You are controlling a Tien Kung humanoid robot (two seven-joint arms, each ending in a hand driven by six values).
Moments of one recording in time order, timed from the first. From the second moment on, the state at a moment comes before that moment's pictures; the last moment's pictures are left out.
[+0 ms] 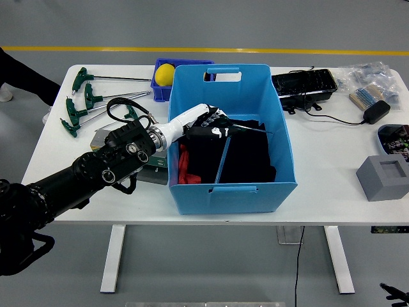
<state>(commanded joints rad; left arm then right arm) -0.96 0.00 -0.29 -0.52 0.87 -0.06 -0.29 0.26 -0.24 0.58 0.23 -0.72 -0.17 -0.19</state>
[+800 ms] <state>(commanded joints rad) -0.93 0.05 -0.58 -0.68 1.36 -0.25 -0.25 0.23 -0.24 0.58 0.23 -0.71 -0.17 -0.19</state>
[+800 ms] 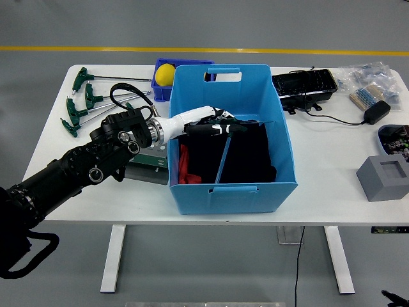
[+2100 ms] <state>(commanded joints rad) -0.86 0.16 -0.89 -1.00 1.95 -0.06 -0.28 0.22 -0.23 0.57 0.23 -0.68 -0.18 -0.18</state>
